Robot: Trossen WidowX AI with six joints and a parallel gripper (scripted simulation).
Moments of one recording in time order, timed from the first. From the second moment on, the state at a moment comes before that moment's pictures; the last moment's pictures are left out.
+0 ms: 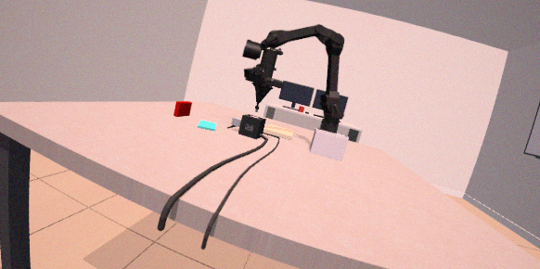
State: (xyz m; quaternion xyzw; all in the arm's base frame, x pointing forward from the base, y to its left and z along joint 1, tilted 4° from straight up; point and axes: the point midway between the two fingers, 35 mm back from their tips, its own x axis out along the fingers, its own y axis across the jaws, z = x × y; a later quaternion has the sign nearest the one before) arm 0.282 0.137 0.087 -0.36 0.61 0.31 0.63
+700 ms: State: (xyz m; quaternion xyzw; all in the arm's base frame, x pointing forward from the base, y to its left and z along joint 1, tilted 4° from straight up) arm 0.282 0.137 0.087 -0.18 0.67 0.13 0.70
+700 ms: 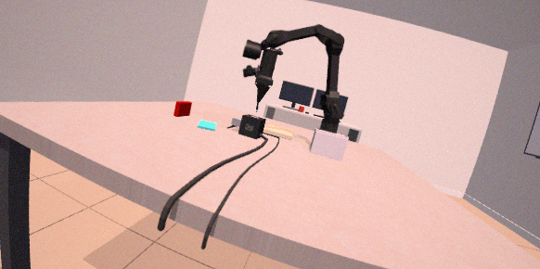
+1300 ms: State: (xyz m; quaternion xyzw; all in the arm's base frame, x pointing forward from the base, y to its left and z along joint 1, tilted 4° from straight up) arm 0.282 0.137 0.087 -0.01 0.69 -0.03 0.73
